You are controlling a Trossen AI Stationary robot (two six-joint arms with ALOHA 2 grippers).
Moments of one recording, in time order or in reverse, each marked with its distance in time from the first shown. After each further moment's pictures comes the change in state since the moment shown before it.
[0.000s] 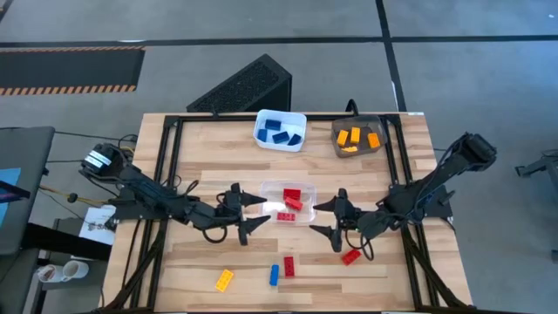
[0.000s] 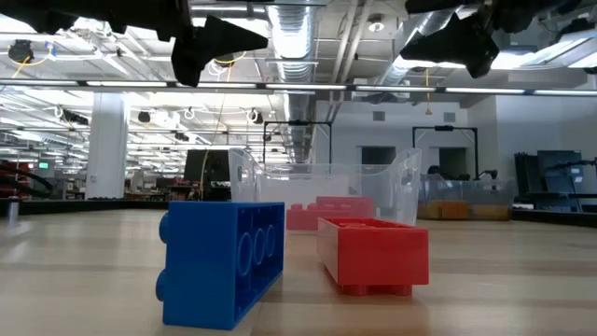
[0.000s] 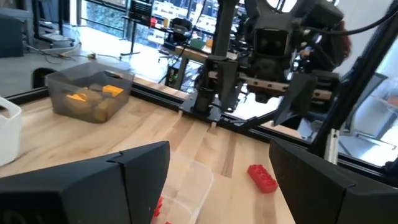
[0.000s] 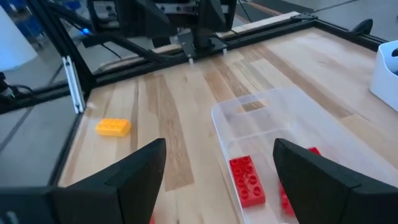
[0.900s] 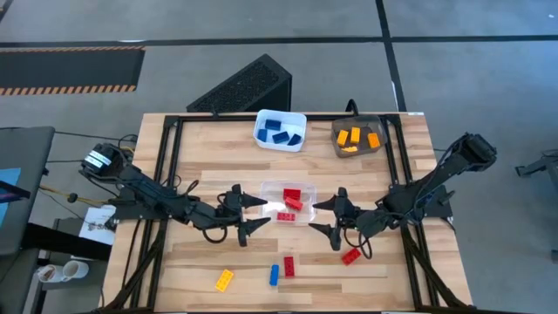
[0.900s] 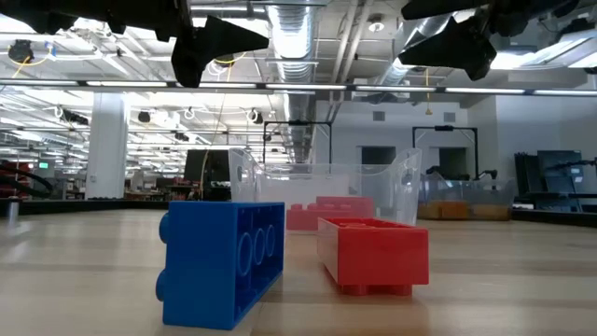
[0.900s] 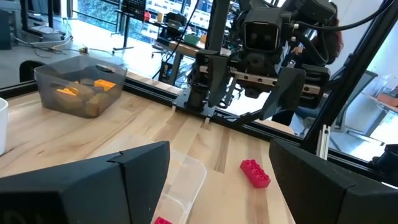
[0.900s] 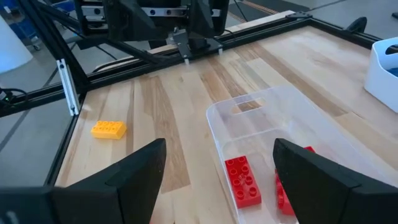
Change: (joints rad) left arm 0.001 0.000 0.000 -0.011 0.034 -0.021; right arm -0.013 0.000 0.000 -0.009 -0.002 0.012
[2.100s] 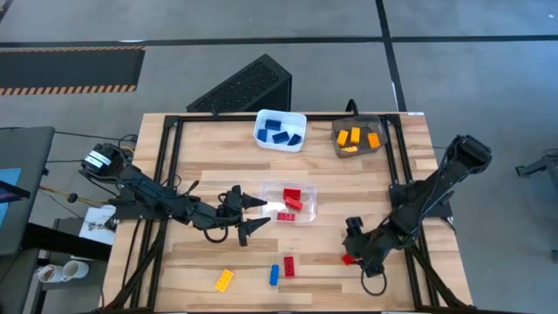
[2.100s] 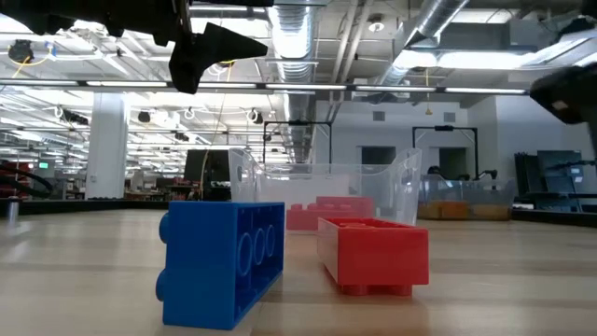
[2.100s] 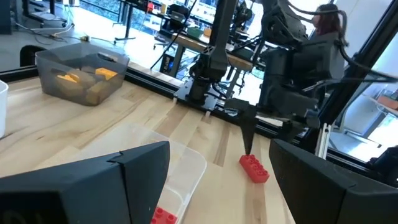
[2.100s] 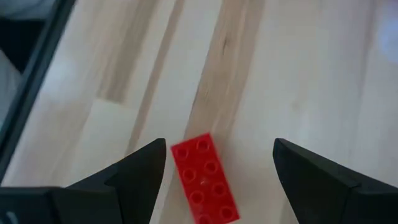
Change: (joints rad) left arm 0.000 -0.001 0.000 -0.037 -0.001 -0.063; right arm 0.207 0.067 0.044 -0.594 -0.495 -0.039
